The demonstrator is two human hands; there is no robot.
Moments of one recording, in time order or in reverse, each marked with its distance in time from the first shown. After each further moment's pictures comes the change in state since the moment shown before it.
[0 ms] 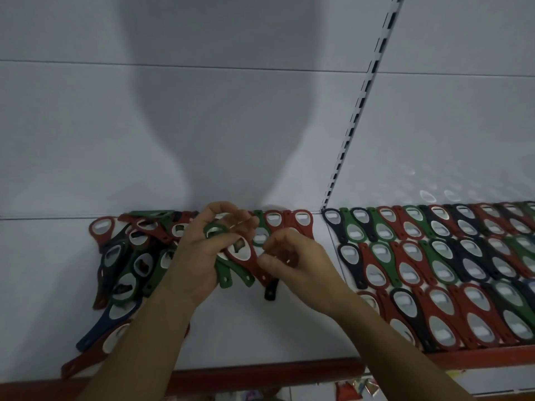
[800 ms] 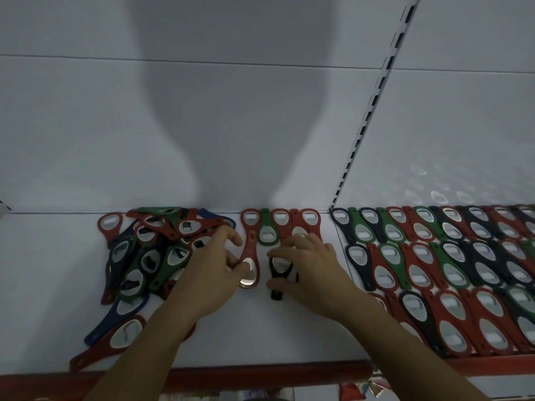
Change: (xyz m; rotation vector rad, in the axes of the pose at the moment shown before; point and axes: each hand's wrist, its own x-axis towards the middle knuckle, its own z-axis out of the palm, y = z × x) left_hand -0.026 -0.001 -0.008 1.193 0.051 -0.111; right_hand 0.006 0.024 0.001 -0.741 -0.092 -0.062
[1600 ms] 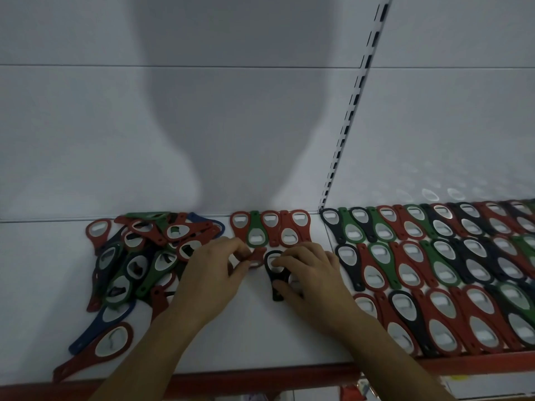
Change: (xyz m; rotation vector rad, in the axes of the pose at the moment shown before) left_hand 0.004 0.015 0.021 0.176 0.145 0.234; right_hand -0.030 0.017 0.011 0.025 0.129 0.021
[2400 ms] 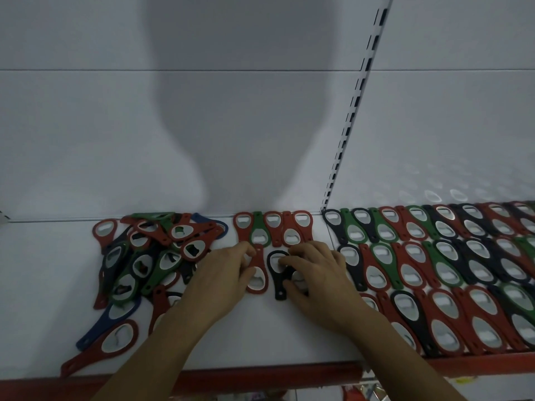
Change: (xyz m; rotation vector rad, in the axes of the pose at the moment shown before) left_hand 0.006 -0.014 0.018 0.152 -0.111 -0.007; right_hand -0.001 0.006 -0.007 -0.035 -0.057 0.024
